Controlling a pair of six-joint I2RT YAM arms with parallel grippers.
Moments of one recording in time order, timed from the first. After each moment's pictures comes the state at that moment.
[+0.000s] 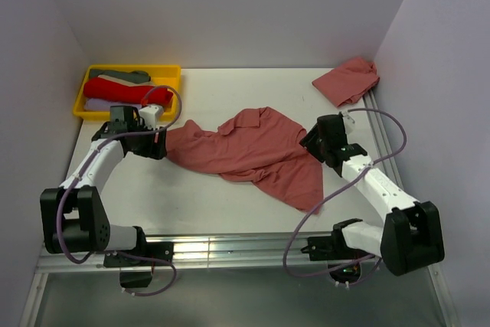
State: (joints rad) left arm 0.03 1.36 0.90 -0.52 0.31 0.25; right arm 0.22 1.18 0.70 -0.32 0.16 0.90
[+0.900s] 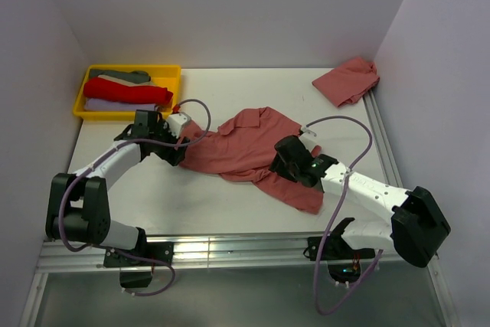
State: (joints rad) left arm -0.15 1.43 0.82 -0.31 0.32 0.45; right arm 0.71 1.20 0.69 -0.42 0.32 1.05
